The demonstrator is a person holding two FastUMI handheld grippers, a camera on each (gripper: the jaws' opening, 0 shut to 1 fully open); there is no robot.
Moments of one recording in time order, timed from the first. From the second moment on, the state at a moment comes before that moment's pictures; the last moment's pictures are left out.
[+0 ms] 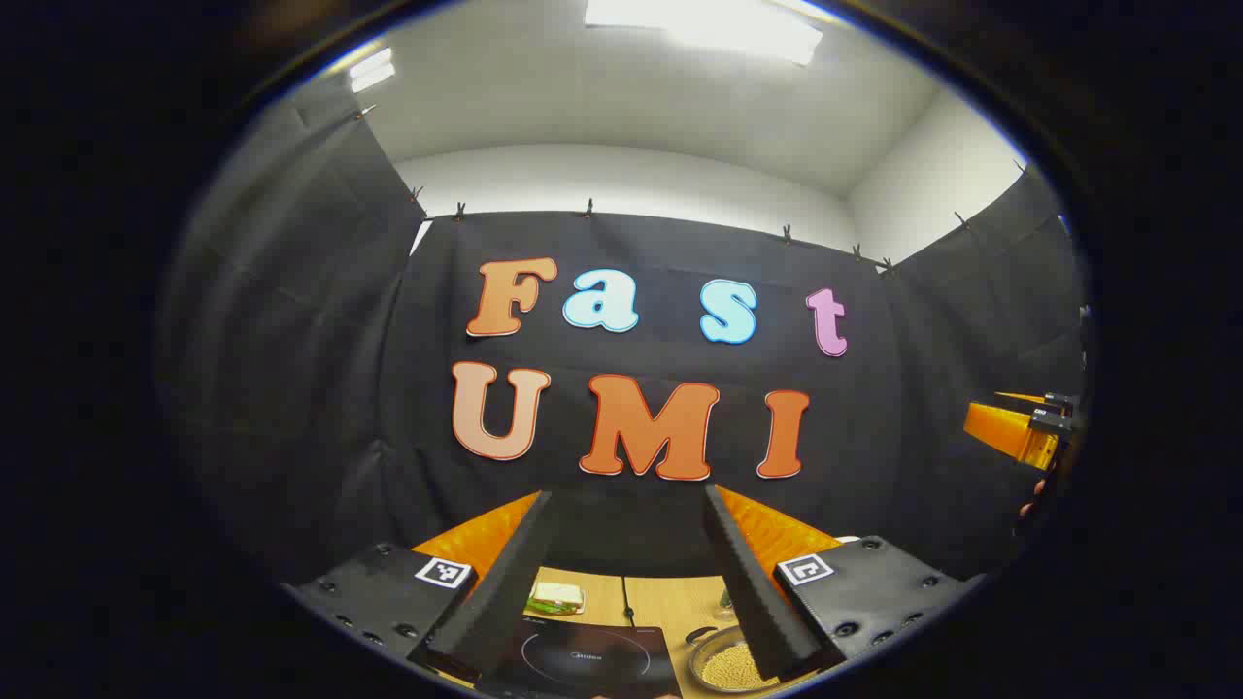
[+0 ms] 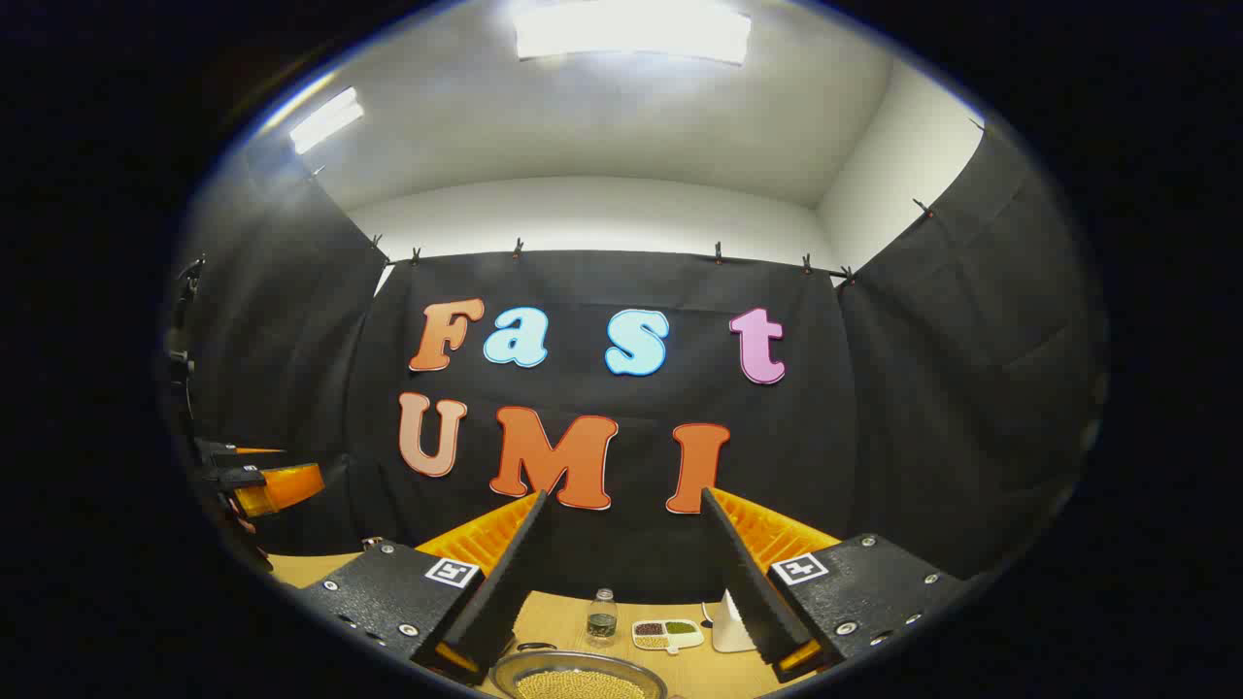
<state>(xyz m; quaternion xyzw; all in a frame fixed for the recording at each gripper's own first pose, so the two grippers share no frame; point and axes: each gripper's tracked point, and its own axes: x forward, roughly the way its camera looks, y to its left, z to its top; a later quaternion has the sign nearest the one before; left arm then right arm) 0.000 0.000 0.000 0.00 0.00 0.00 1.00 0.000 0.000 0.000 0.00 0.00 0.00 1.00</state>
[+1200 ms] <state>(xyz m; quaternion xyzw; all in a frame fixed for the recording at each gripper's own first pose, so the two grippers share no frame) -0.003 -0.031 0.008 0.00 -0.04 -0.03 1.00 -0.021 -0.006 -0.020 0.01 0.01 0.02 1.00</state>
